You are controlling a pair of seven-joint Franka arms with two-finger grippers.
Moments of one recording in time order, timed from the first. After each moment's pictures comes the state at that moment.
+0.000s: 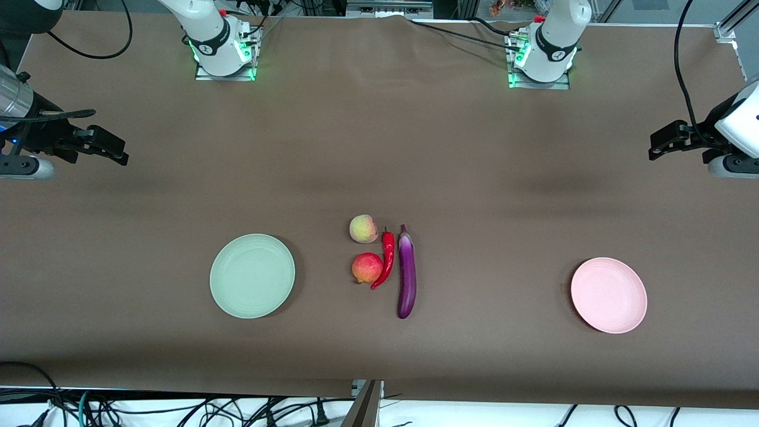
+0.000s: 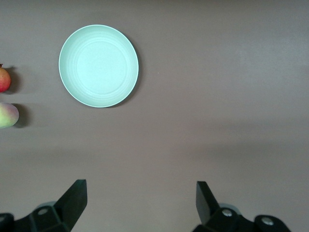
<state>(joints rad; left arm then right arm) -0.02 0.06 0.03 -1.55 0.03 1.53 0.06 0.02 0.08 0.04 -1.53 0.01 1.59 0.10</state>
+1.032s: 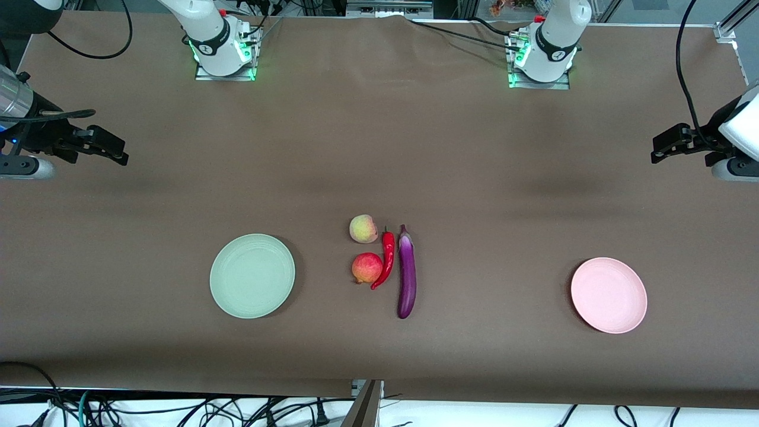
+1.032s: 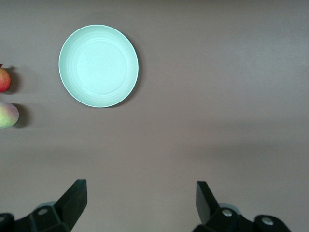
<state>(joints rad) -0.02 0.08 0.04 -1.54 0.03 1.54 0.06 0.02 0.08 0.04 -1.53 0.01 1.59 0.10</state>
